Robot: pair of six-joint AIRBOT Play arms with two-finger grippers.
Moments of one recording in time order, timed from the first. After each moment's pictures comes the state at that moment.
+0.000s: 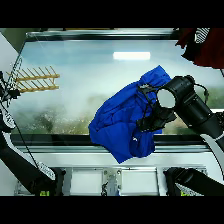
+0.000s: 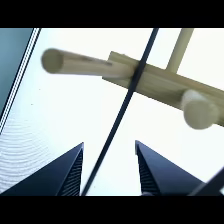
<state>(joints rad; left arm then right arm) 0.58 -2.20 1.99 1.87 -0.91 -1.52 0.62 -1.16 1.34 -1.52 1.81 1.89</state>
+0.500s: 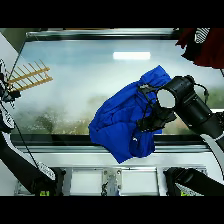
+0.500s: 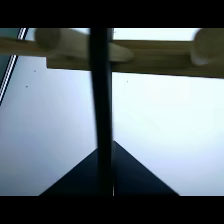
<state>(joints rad) 0.57 -2.18 1.98 1.86 -0.97 -1.52 0.62 -1.16 1.34 -1.52 1.81 1.89</state>
